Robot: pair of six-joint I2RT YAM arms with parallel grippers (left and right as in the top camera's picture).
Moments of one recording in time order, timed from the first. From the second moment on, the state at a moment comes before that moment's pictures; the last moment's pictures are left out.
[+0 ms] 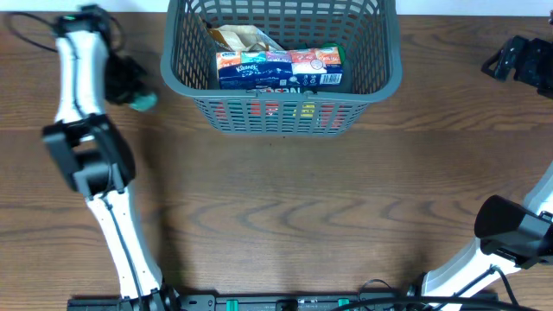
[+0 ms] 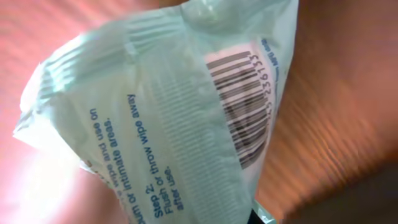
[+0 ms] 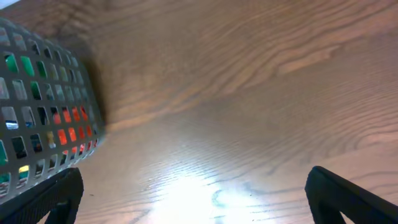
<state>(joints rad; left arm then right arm) 0.23 2.48 2.40 -1.48 0.15 -0.54 -0.41 1.94 2.46 -1.67 -0.14 0.00</state>
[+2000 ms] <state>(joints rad) -0.44 2.32 2.40 -0.97 0.23 1.17 -0.41 1.94 2.46 -1.68 -0.15 -0.01</state>
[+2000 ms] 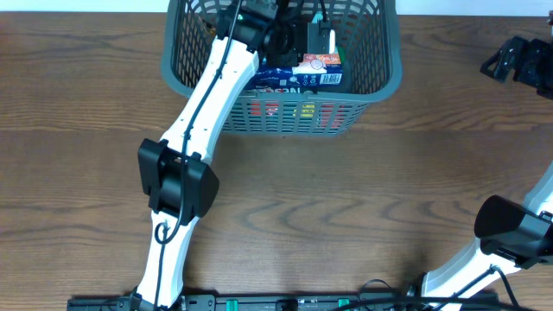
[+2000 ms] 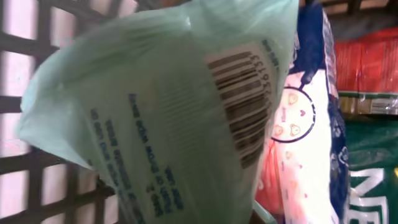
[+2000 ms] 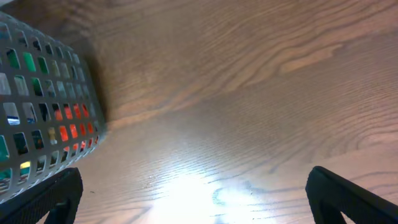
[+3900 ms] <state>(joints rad) -0.21 1.30 1.65 -1.29 -0.08 0.19 0.12 1.63 2.33 -1.59 0.20 0.27</state>
